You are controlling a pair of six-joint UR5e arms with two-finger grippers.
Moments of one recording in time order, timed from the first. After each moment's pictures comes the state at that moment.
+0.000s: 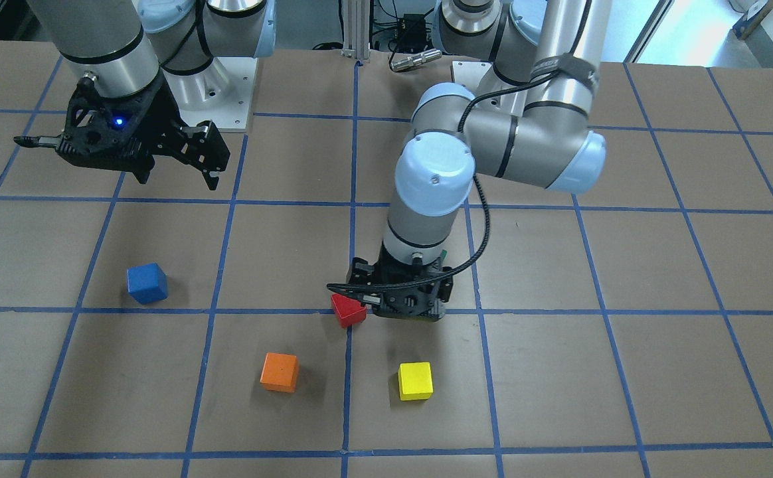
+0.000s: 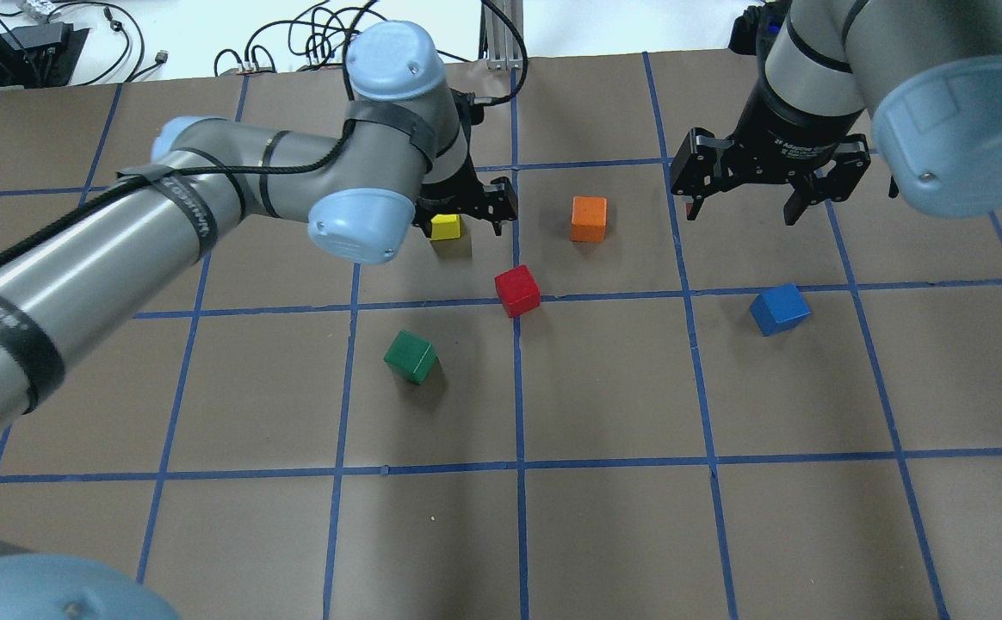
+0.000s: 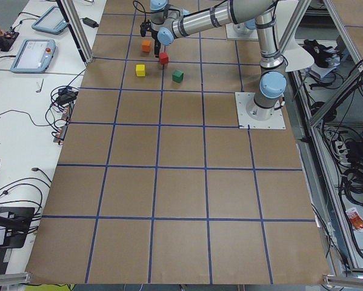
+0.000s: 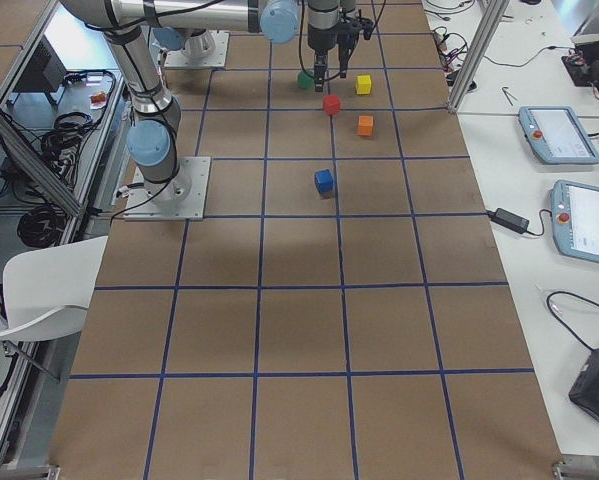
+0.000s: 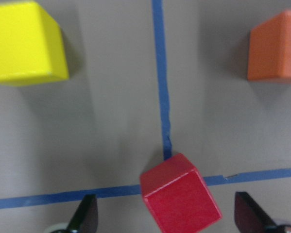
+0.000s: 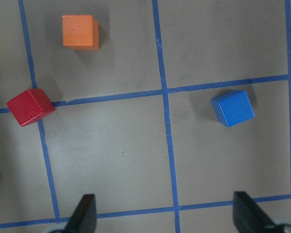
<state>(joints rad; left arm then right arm) -1.80 -1.95 -1.60 -1.06 1.51 -0.15 1.60 -1.58 1.65 -1.67 -1.55 0.14</state>
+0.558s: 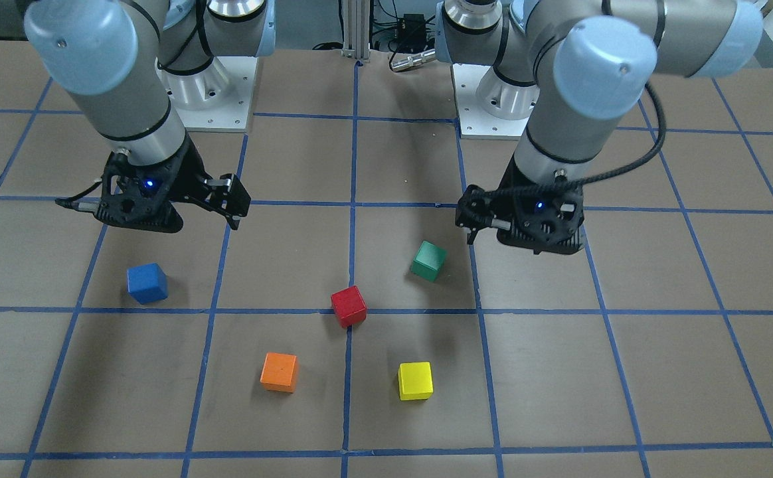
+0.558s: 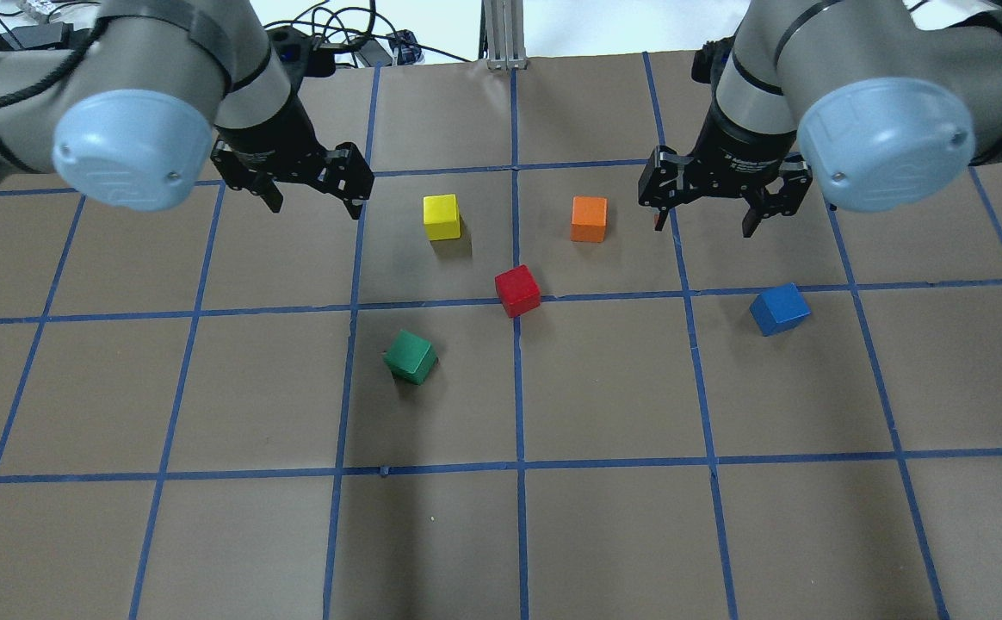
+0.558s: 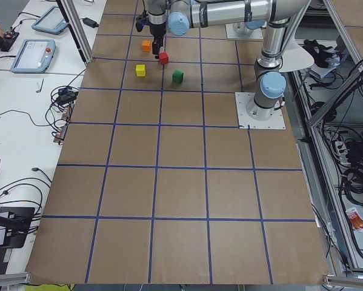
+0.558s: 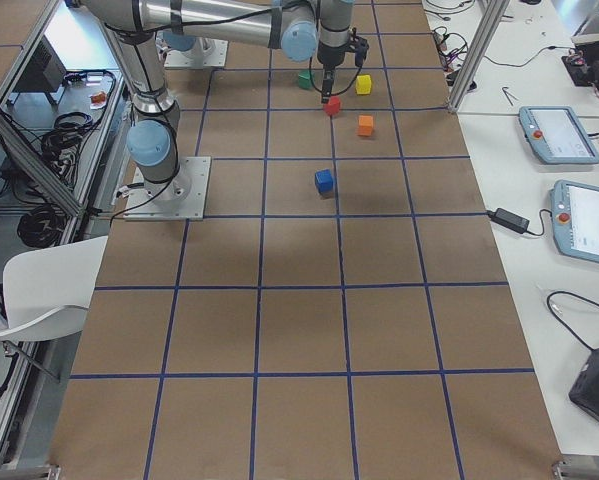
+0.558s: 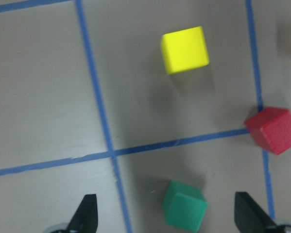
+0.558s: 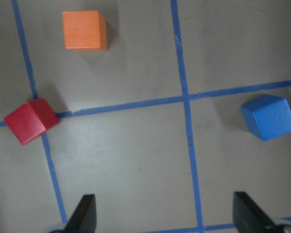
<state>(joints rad) -1.61 -1.70 -1.59 -1.40 1.56 0.11 1.64 -1.44 1.66 -1.79 -1.50 0.21</state>
